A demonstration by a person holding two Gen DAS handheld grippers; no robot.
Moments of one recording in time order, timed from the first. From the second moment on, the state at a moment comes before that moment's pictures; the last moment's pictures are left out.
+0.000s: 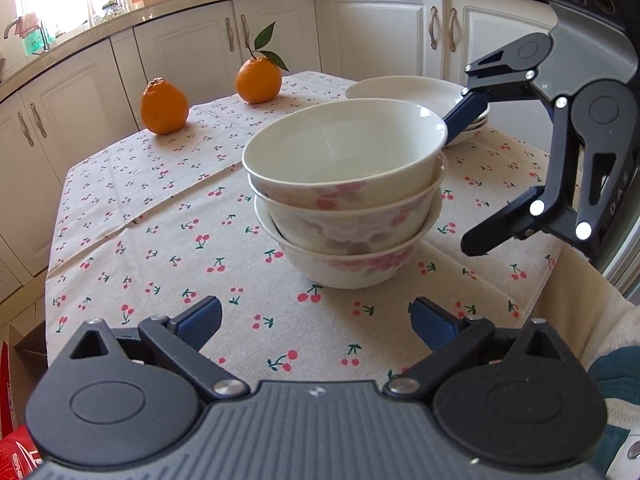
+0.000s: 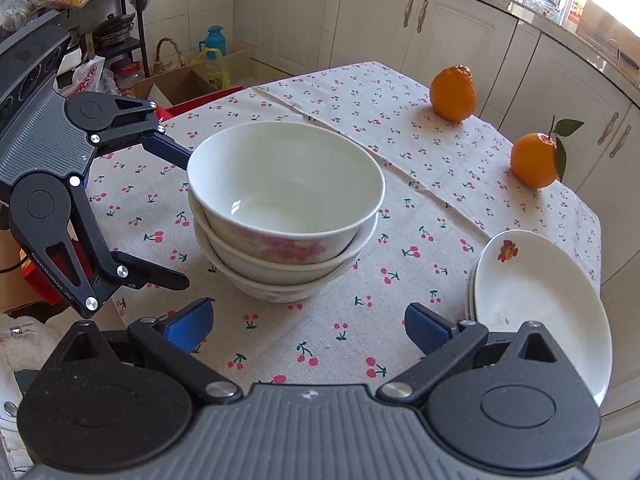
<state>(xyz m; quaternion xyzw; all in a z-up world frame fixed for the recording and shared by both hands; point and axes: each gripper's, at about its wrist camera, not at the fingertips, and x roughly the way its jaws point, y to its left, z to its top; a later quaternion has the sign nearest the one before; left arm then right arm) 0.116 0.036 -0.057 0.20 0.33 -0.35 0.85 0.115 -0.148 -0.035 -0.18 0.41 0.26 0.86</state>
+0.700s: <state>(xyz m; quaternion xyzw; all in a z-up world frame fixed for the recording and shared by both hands) 0.160 0.026 -0.054 0.22 0.34 -0.47 0.78 0.157 -0.141 -0.048 -0.21 0.41 0.38 0.81</state>
